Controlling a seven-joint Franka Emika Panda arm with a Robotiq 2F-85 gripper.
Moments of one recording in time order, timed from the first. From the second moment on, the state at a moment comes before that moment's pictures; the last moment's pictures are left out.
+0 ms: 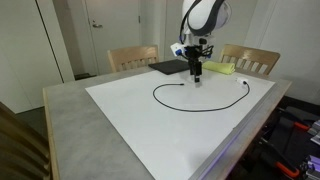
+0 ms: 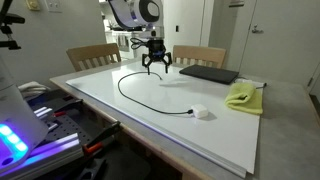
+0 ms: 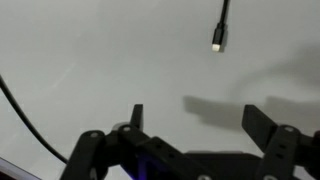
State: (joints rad) arm 0.22 0.45 -0.21 -2.14 -0.10 2.48 2.32
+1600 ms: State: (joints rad) arm 0.19 0.64 -0.14 -1.96 -0.08 2.54 2.03
